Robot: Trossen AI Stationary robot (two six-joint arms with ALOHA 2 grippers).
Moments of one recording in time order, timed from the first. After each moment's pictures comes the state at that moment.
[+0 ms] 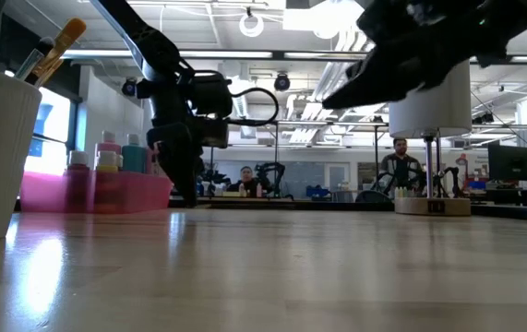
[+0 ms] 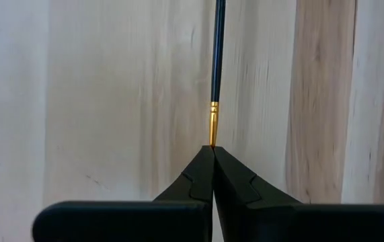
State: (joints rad) left arm 0.42 1.74 1.04 -0.54 0.28 0.31; right arm 0.07 1.32 0.57 0.32 0.11 -0.15
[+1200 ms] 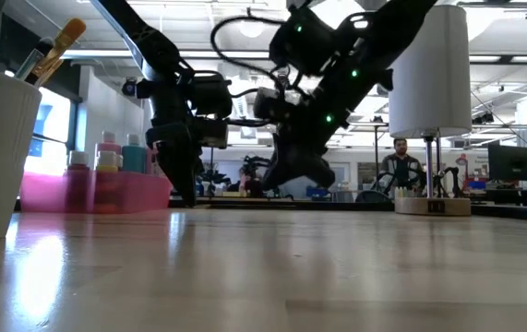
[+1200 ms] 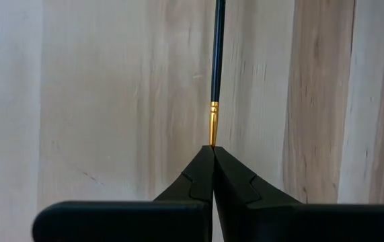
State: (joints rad) left arm 0.43 1.74 1.04 -0.55 0.29 0.30; right arm 0.00 1.91 1.09 -0.01 0.39 -0.39
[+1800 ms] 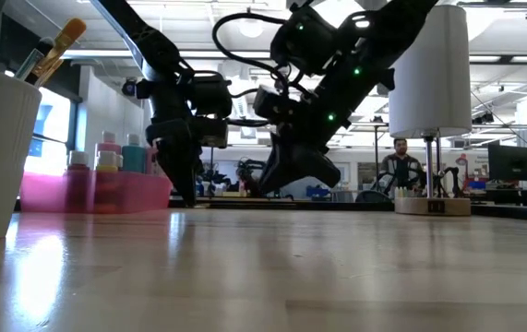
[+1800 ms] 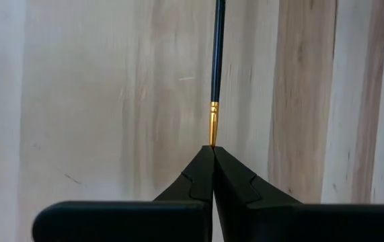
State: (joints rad) left arm 0.43 1.74 1.04 -0.56 0.33 0.29; right arm -0.01 1.90 1.08 0.00 0.31 -0.42
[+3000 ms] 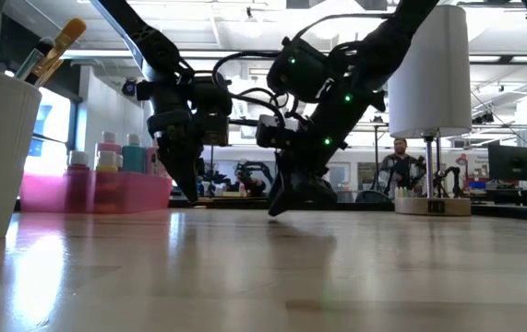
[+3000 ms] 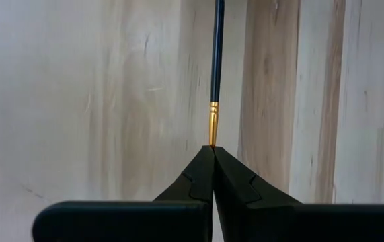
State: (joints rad) left arm 0.43 1.74 1.04 -0.55 0.42 0.25; right arm -0.07 1.97 1.08 0.00 0.35 -0.42
